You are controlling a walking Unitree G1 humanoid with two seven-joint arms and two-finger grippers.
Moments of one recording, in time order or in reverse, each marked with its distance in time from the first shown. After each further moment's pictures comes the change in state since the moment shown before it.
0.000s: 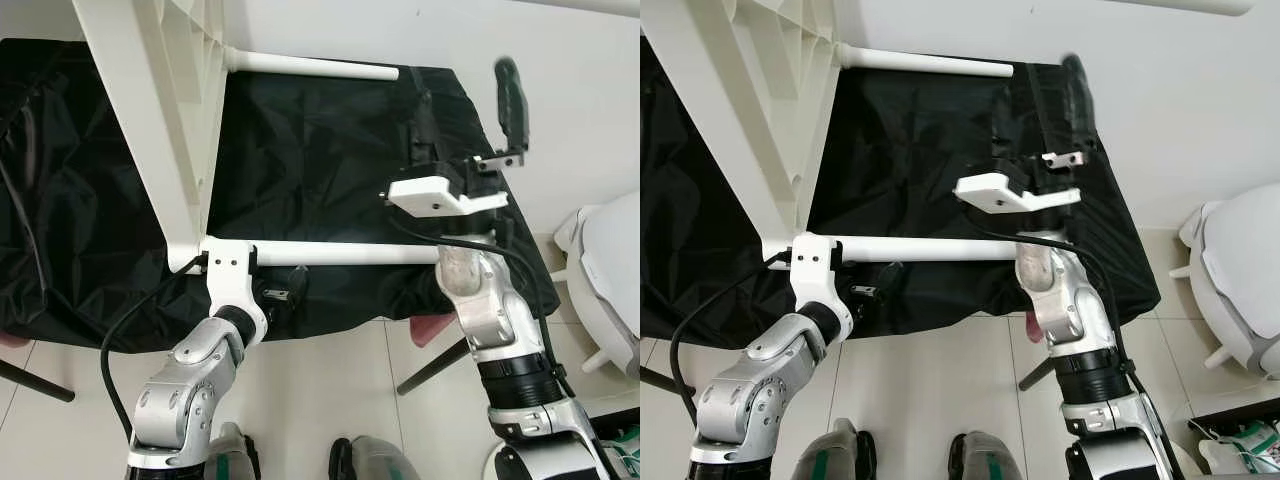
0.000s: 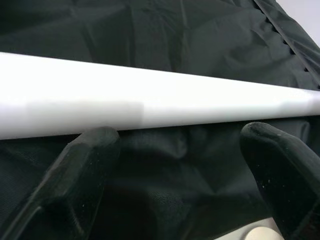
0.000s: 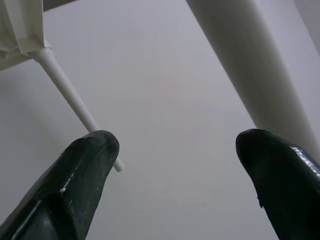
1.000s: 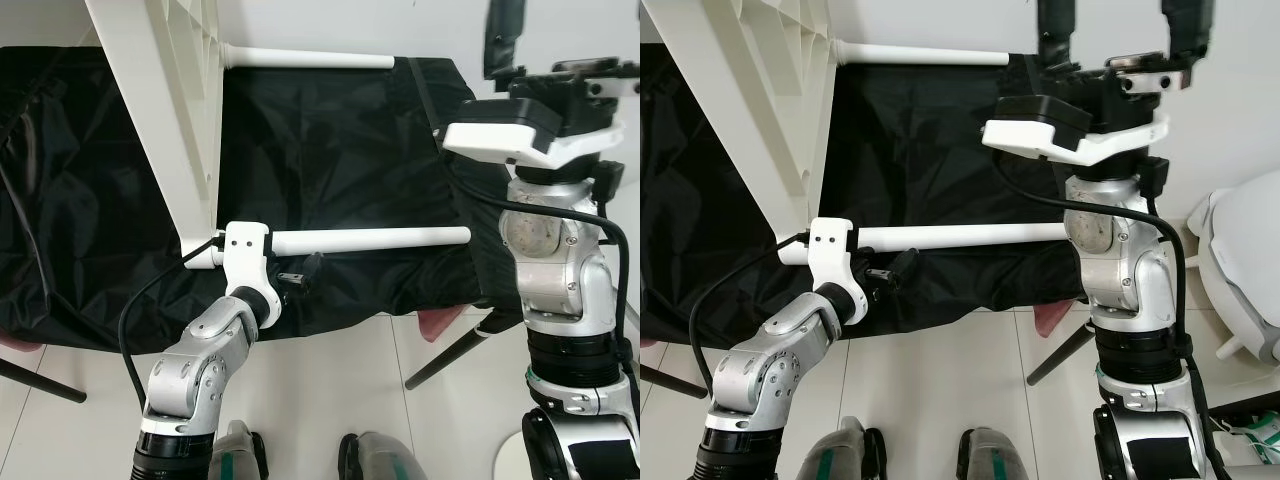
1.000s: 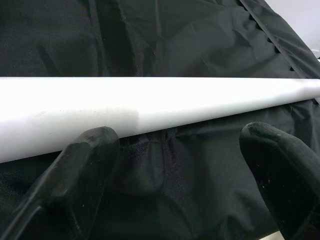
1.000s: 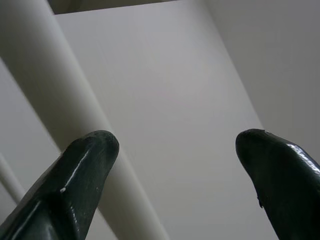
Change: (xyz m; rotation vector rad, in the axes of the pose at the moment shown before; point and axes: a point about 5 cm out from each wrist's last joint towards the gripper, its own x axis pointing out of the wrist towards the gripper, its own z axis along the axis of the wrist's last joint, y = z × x) left arm 0.019 -0.007 0.010 0.002 0.003 -0.064; right arm 0.042 -0.060 0.018 -0.146 -0.186 -0.120
